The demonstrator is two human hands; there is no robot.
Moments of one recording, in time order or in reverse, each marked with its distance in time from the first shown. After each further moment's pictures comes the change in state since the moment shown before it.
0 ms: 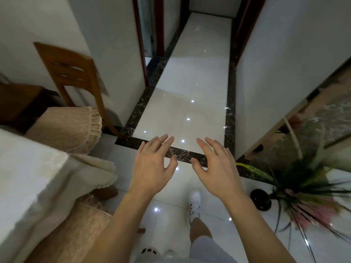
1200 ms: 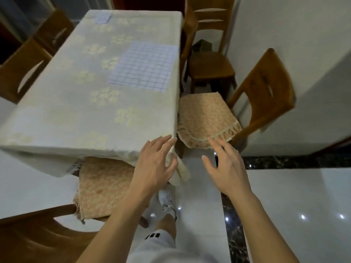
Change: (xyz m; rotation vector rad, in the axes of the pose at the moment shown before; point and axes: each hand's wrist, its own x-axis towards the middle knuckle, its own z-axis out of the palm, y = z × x) left_hand 0.058 -0.209 -0.084 0.184 0.502 -1.113; right_hand 0.327 -0.273 0.176 0.147 -0.604 -1.094
